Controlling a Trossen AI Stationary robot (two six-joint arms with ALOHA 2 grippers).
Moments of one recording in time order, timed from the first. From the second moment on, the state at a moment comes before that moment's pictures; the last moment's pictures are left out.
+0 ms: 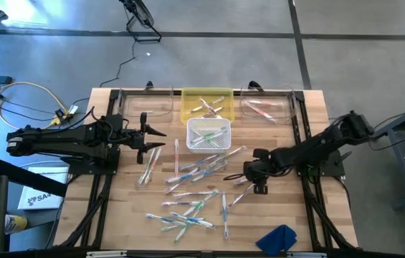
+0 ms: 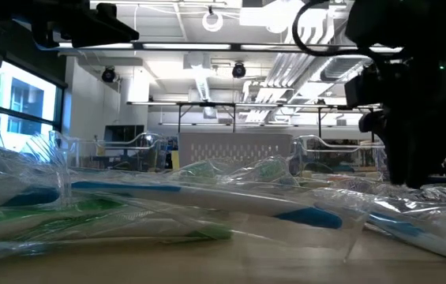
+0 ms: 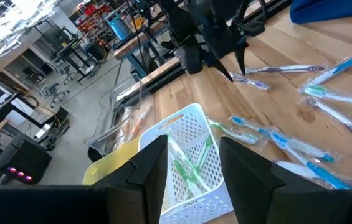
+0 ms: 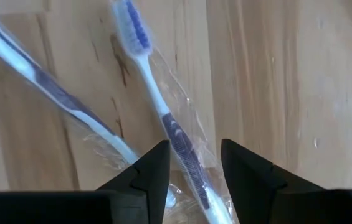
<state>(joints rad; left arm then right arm) 0.12 0.61 0.50 -0.06 0.06 0.62 0.29 1.47 0.71 -0.56 0.08 0.39</state>
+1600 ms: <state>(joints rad) 0.12 0.61 0.50 -0.06 0.06 0.62 0.29 1.44 0.70 -0.54 0.14 0.39</state>
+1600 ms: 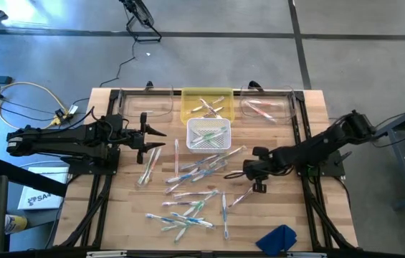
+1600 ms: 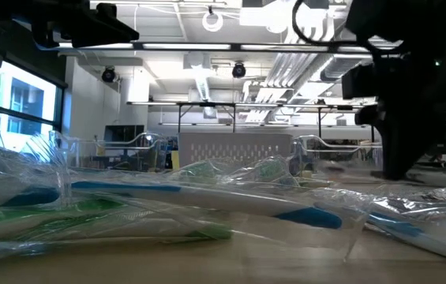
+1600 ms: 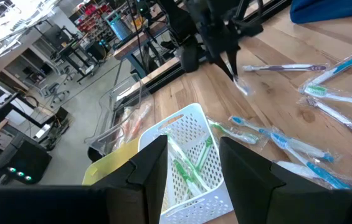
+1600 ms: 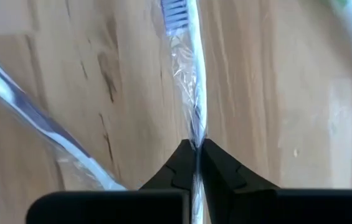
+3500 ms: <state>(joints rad) 0.12 0.61 0.50 -0.06 0.06 0.62 -0.06 1.25 0.88 -0.09 0.24 -0.01</state>
